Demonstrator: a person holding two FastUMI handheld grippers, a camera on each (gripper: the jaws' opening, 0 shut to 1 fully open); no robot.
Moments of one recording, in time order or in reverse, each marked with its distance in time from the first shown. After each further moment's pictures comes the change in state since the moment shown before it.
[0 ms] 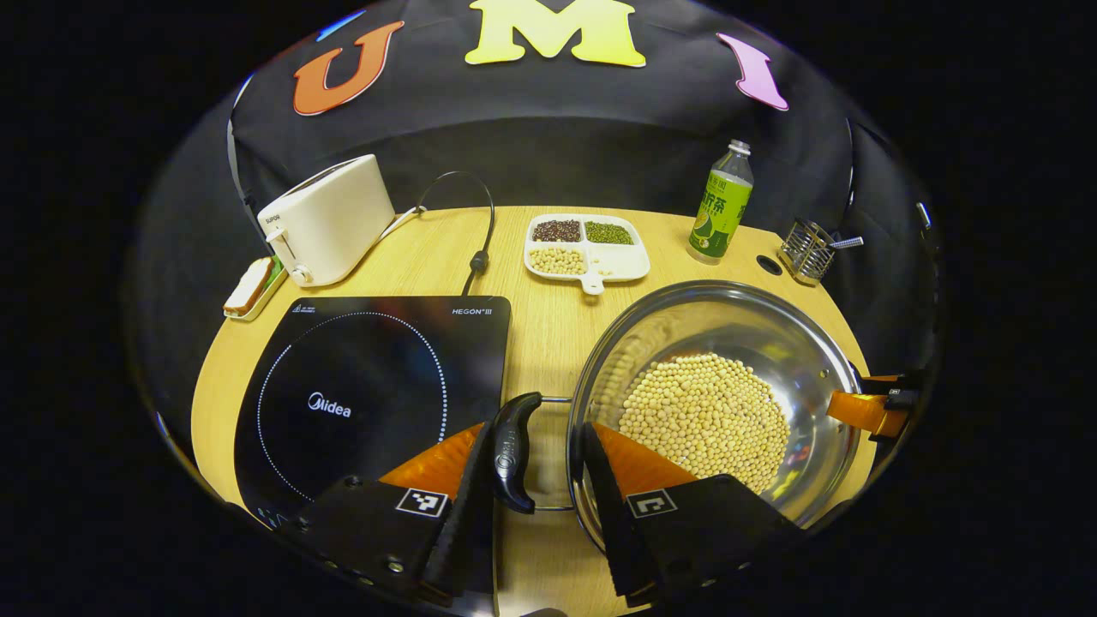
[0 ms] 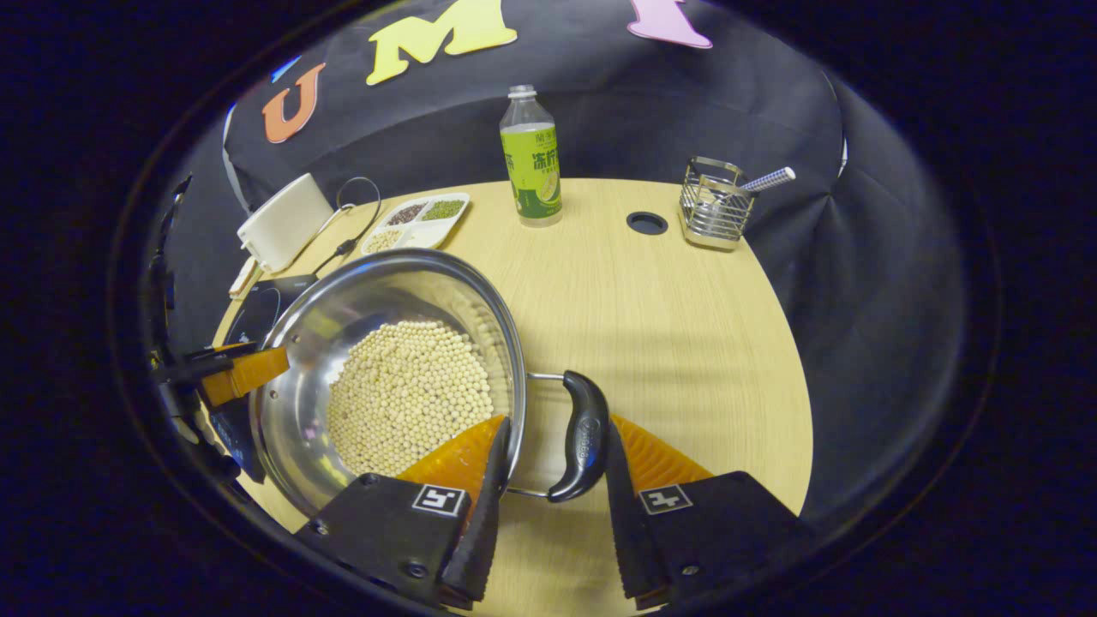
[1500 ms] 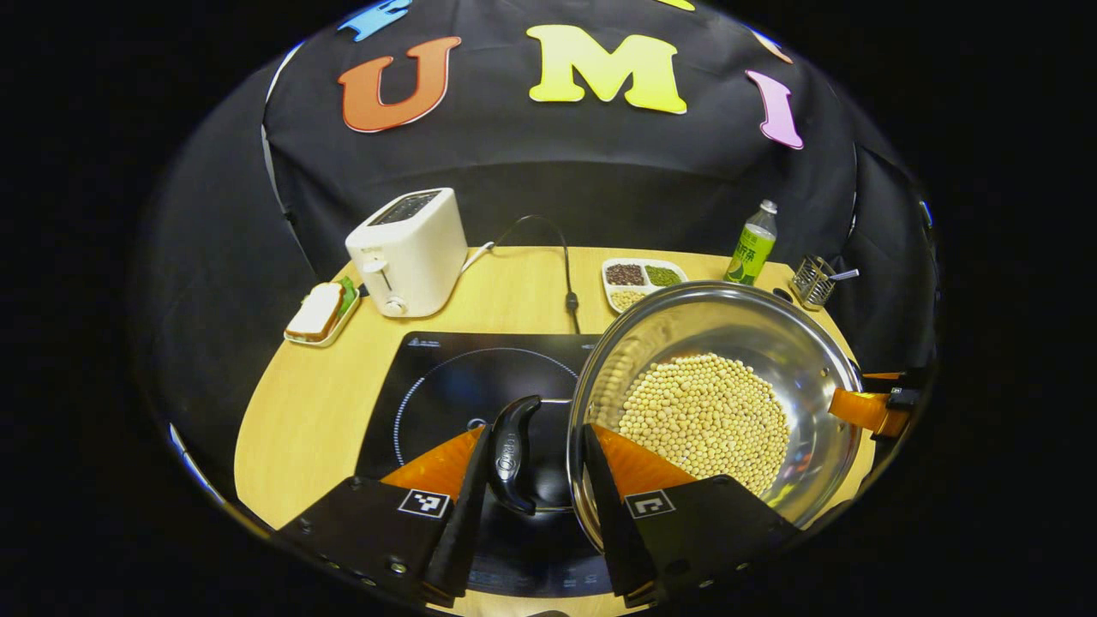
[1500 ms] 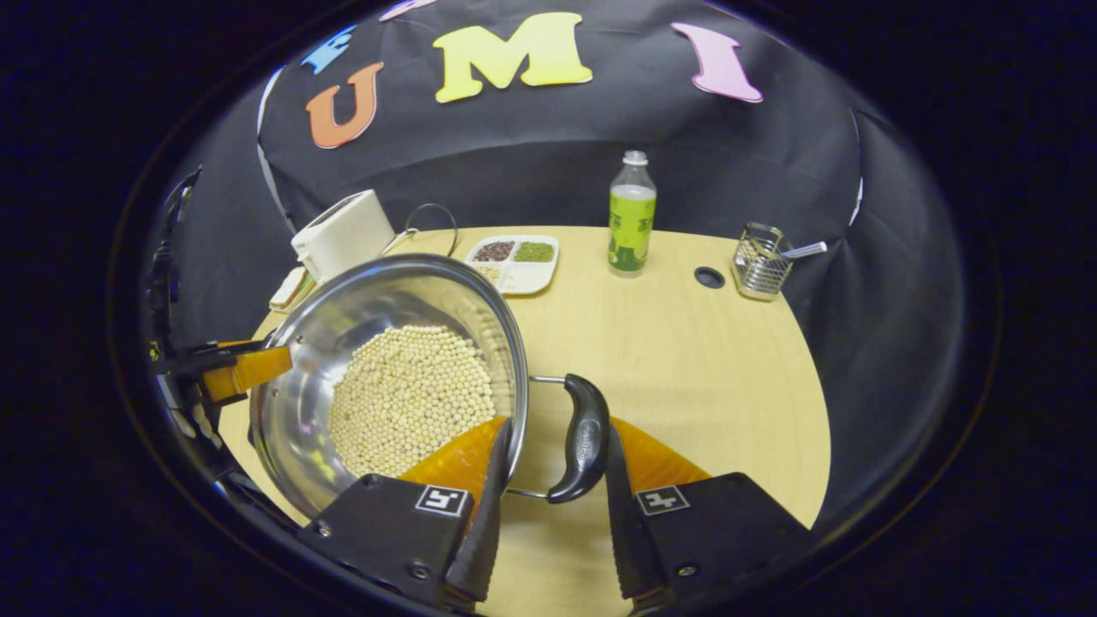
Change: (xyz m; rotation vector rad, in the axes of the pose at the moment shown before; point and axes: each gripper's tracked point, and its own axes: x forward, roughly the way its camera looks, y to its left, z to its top) left arm -0.077 0.130 0.025 -0.011 -0.084 0.031; right arm -0.064 0.143 0.023 -0.028 -0.112 0.042
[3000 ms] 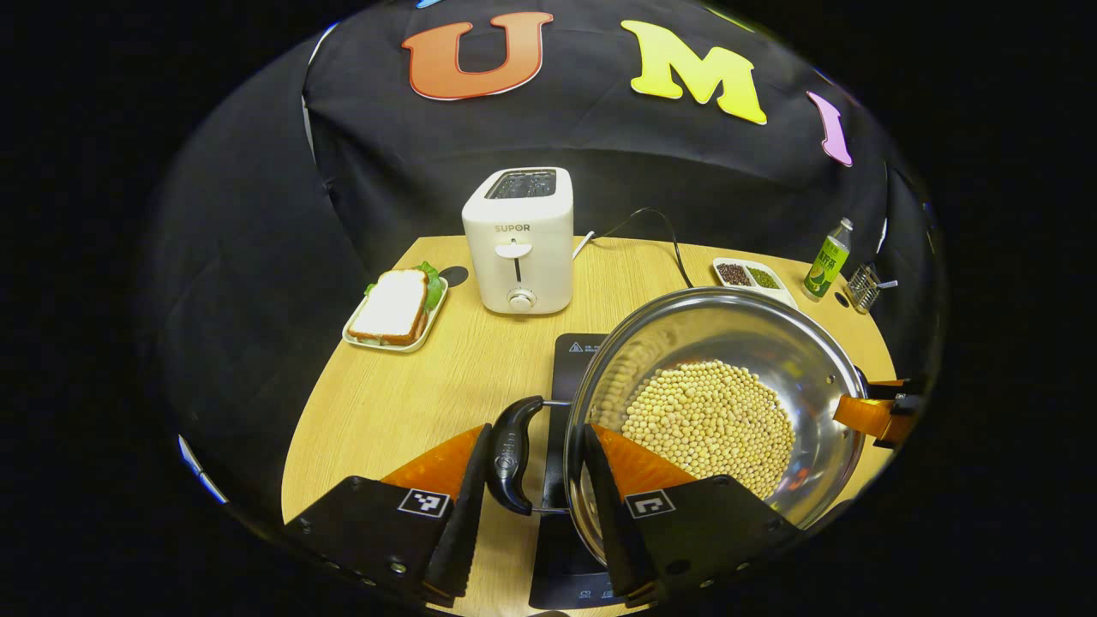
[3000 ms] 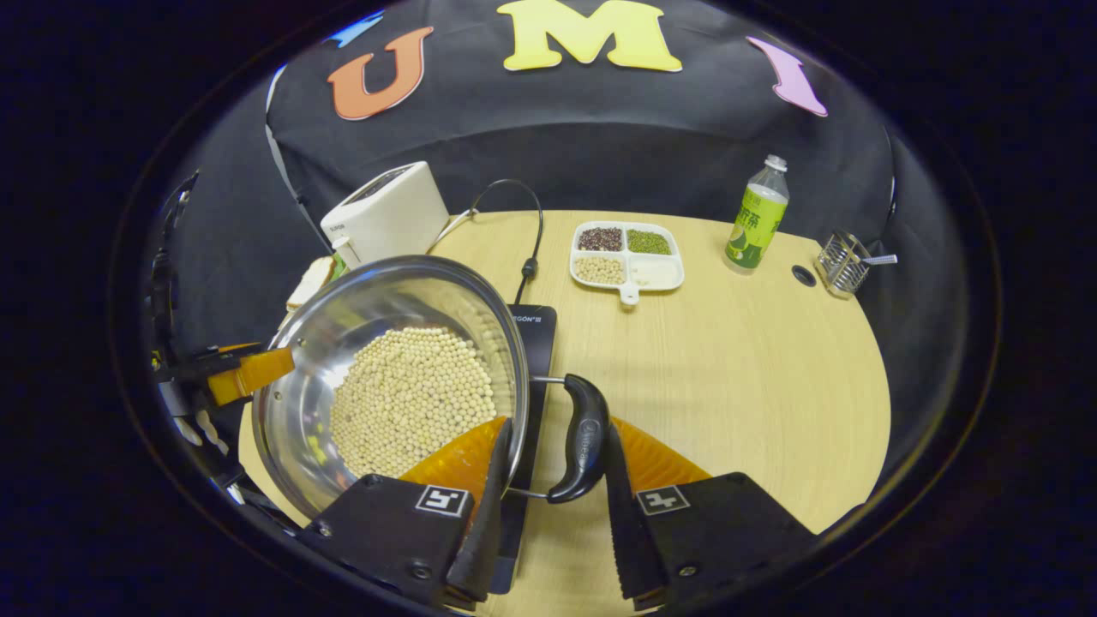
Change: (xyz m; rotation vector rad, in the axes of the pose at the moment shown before) left arm 0.045 0.169 -0.007 -0.029 0.031 0.032; right arm 0.059 0.164 0.004 0.000 0.074 0.004
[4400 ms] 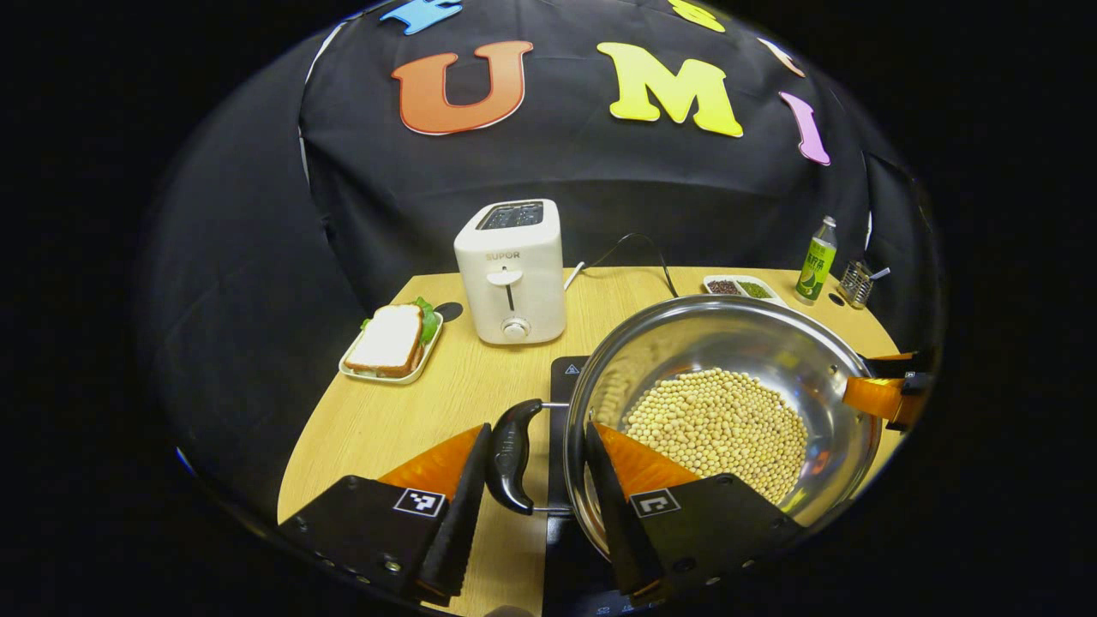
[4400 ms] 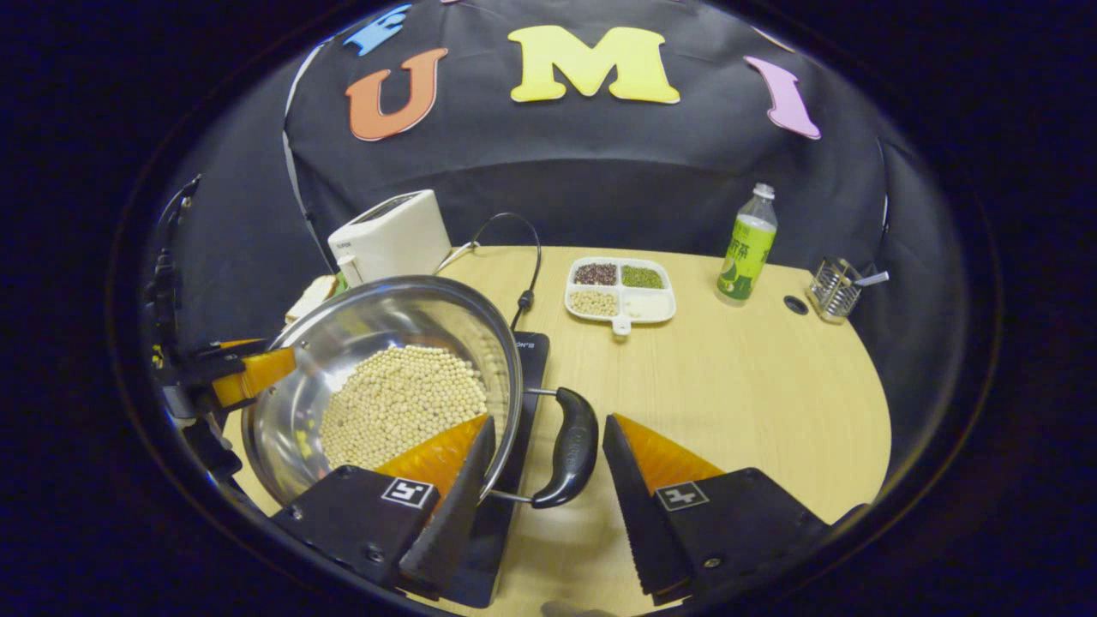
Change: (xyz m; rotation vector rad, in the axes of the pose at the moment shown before) left arm -0.002 0.000 0.013 0.053 -0.175 -0.025; right arm -0.003 -0.009 0.013 -0.049 -0.204 -0.010
